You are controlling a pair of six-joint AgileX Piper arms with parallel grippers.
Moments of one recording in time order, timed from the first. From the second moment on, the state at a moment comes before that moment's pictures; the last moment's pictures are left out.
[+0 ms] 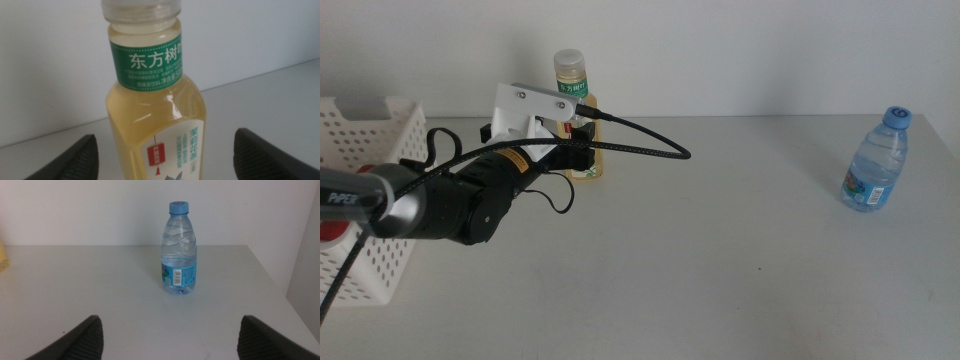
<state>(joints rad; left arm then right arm) -0.30 1.89 -0.93 0.03 -0.69 -0.01 0.03 -0.01 0.03 -0.06 0.17 0.09</state>
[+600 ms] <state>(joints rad) -0.30 2.10 -1.15 0.02 -0.67 -0.01 0.03 -0.01 0.03 -0.06 0.17 0.09</state>
